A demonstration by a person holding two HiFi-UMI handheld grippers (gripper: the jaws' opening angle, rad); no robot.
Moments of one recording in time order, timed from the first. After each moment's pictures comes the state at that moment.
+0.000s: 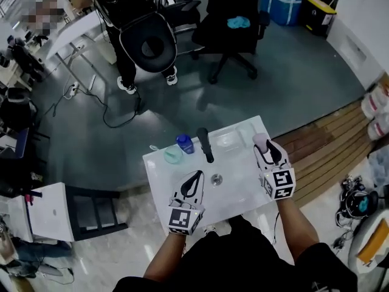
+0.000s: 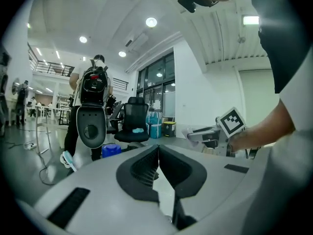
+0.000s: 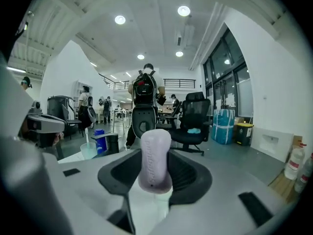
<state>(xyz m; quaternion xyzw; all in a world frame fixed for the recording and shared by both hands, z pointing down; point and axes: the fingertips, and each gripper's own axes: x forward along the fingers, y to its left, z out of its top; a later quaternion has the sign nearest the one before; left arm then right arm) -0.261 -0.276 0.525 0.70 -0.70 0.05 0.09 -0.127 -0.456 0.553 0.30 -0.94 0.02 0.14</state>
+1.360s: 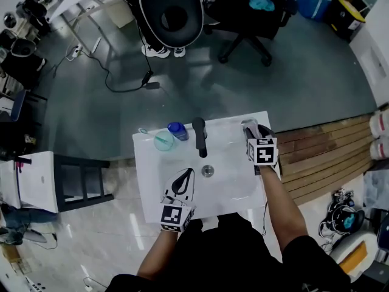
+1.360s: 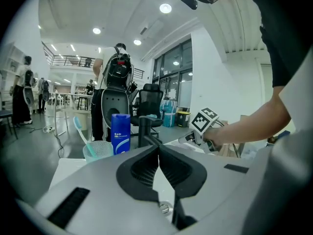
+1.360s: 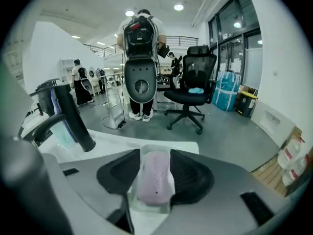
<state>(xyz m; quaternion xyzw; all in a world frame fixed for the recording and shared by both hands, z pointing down) -0.266 -0.278 0.595 0.63 -0.76 0.07 0.17 -0.184 -0.547 0.700 0.29 -0.88 0.12 0.35</state>
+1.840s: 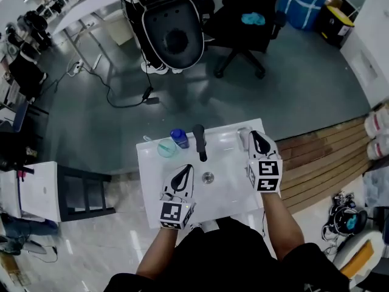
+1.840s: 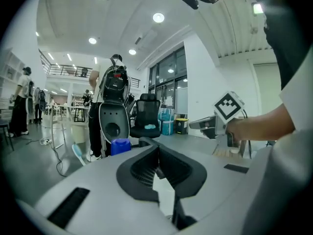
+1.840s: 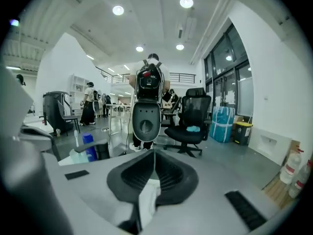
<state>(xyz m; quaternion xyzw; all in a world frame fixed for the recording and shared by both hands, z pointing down) -0.280 -0.288 0.546 0.64 -0.76 0.05 0.11 -0.177 -0.493 0.542 0.31 -0.93 0.03 0.18</state>
